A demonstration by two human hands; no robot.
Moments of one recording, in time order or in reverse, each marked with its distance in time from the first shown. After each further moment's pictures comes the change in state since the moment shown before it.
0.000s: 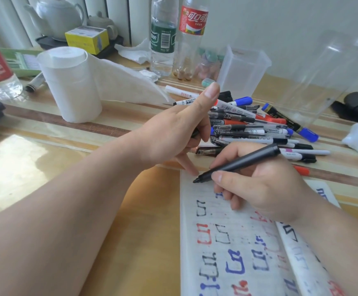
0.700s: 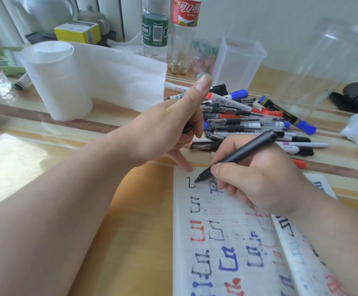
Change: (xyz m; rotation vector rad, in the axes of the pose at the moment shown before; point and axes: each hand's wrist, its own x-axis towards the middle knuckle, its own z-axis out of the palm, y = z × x) left_hand 0.003 -0.003 0.000 -0.001 -0.010 -0.016; right_hand 0.002 -0.001 -0.003 -0.042 0.047 0.005
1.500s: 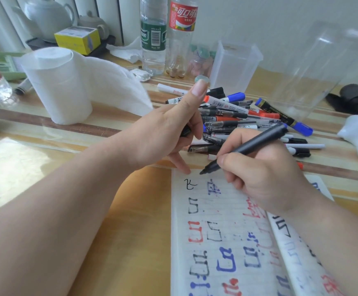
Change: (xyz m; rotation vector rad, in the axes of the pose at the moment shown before) left_hand 0.001 -0.005 0.000 -0.011 -0.024 0.029; right_hand 0.004 0.008 -0.003 0.057 0.134 -0.046
